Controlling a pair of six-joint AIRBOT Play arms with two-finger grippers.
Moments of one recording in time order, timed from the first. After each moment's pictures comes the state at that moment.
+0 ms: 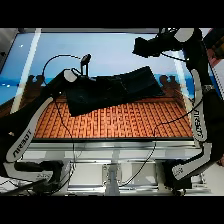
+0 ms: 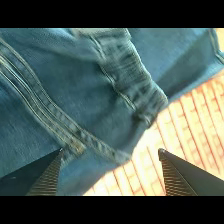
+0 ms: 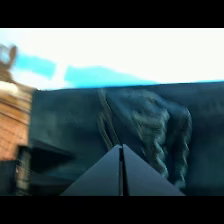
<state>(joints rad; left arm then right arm) -0.36 -1.53 1.29 0.83 -0.82 -1.38 0.17 -1.72 2.02 -1.07 1.26 1.60</state>
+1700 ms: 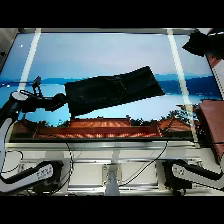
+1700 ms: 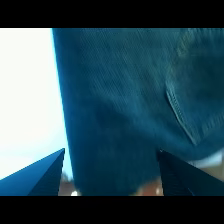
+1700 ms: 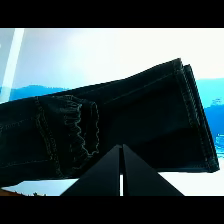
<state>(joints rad) 0.22 -1.27 0.80 0.79 -0.90 -1.17 -0.12 -1.30 1.83 -1.17 1.33 1.50</state>
